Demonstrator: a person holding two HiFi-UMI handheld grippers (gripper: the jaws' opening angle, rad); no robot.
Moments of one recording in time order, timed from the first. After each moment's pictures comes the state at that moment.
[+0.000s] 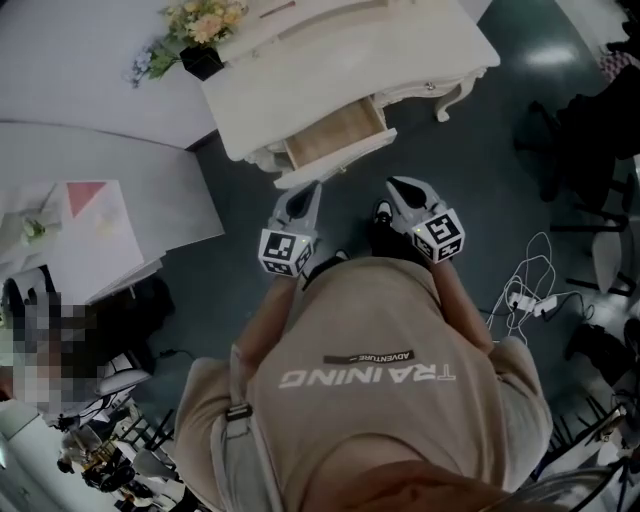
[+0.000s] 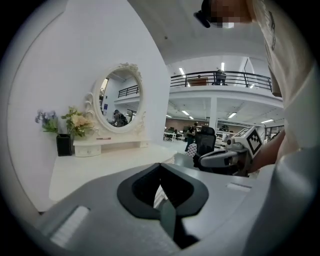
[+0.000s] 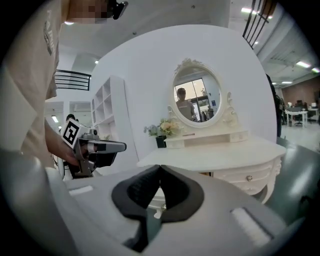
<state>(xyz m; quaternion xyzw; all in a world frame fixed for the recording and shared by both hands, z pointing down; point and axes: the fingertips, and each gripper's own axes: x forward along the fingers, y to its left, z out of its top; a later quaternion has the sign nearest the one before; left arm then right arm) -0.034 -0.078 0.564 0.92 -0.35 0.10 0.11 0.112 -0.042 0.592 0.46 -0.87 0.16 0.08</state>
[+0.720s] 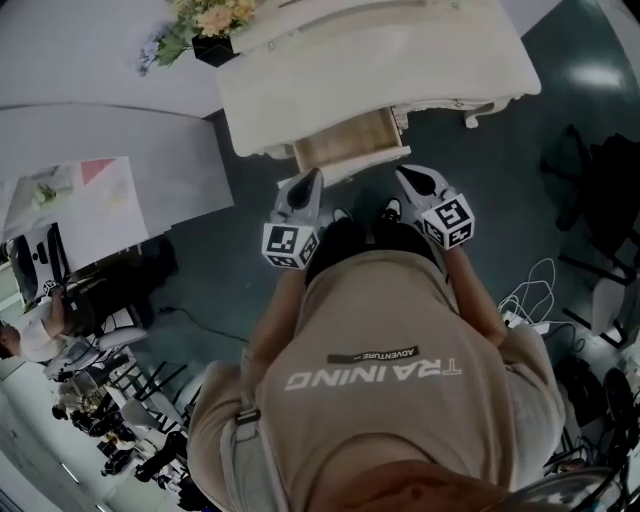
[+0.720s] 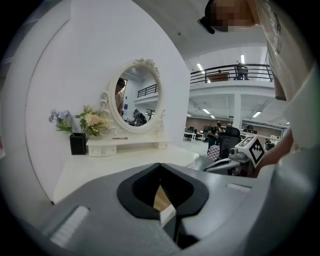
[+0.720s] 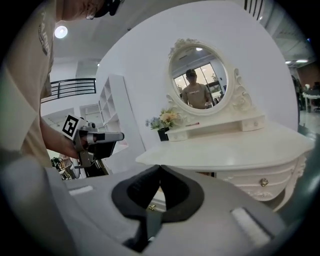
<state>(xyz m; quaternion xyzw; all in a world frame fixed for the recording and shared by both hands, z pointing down) -0.003 -0.174 0.566 0.87 -0.46 0.11 0.13 0.160 -0.155 0.631 0.37 -0.90 0.21 0.10</state>
